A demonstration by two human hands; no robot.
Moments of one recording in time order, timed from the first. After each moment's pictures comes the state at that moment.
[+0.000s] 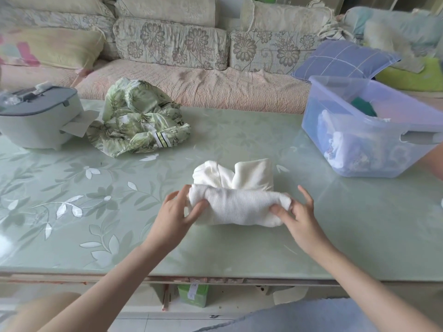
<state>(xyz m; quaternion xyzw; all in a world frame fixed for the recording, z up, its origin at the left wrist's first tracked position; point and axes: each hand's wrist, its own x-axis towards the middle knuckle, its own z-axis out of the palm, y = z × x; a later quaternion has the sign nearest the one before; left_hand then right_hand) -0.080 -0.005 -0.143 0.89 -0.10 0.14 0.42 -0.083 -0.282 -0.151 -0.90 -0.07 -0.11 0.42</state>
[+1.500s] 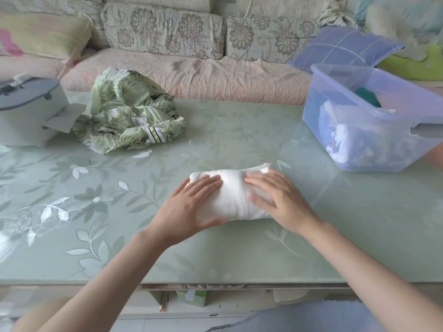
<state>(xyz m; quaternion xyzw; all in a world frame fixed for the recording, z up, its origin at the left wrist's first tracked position) -0.039 -0.009 -0.156 0.92 -0.30 0.11 0.22 -0.029 -0.269 -0.140 -0.92 -0.29 -0.19 0.19</state>
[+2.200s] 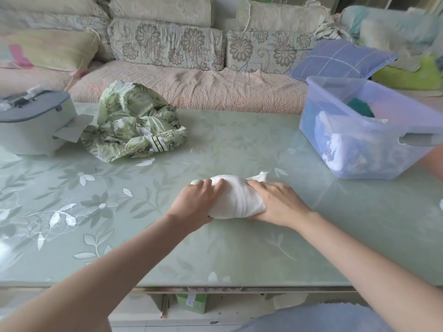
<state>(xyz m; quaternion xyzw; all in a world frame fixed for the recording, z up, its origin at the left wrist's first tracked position) -0.016 -0.031 -0.141 0.94 -0.28 0.17 0.00 -0.016 -0.266 -0.131 -0.97 -0.23 -0.08 0.01</state>
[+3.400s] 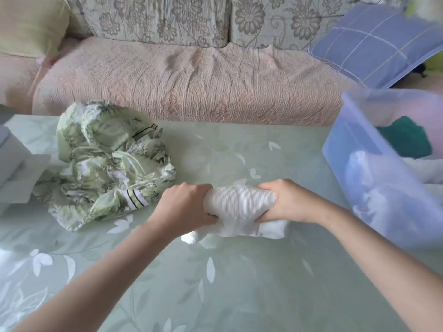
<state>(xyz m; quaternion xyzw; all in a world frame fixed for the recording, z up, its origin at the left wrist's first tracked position) 0.160 -0.041 -0.048 0.98 -0.14 -0.04 0.12 0.176 -0.276 -0.043 -0.92 -0.12 0.21 0.30</state>
